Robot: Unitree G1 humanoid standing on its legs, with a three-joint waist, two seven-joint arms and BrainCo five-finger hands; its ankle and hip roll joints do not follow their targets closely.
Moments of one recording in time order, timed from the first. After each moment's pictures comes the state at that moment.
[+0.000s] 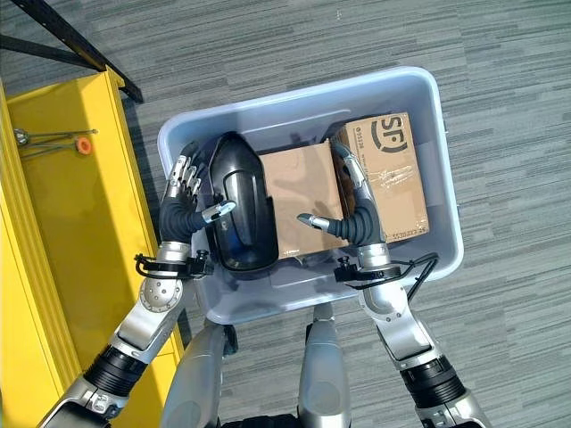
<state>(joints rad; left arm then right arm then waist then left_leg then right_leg) -0.28 0.34 -0.35 -0.05 -0.24 -0.34 0.38 -0.22 -0.47 0.25 -0.14 -0.06 -0.27 -0.34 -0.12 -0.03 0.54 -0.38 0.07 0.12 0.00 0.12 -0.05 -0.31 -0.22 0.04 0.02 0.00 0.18</state>
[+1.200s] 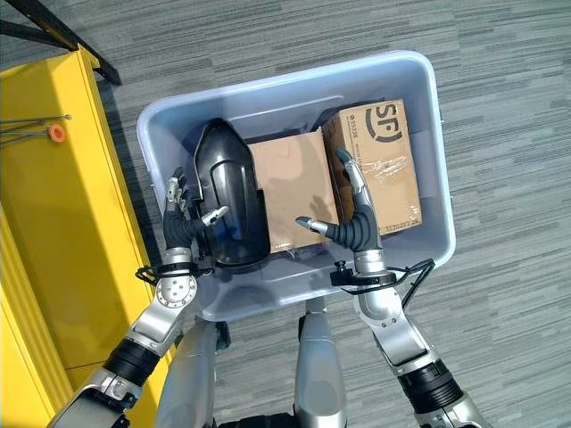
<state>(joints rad) -0.34 0.26 -0.32 0.24 -0.13 -0.31 0.63 -0.20 -0.47 0.30 -0.14 -0.06 -0.28 -0.42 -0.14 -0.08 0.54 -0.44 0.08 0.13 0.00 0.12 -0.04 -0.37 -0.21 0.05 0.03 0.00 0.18</state>
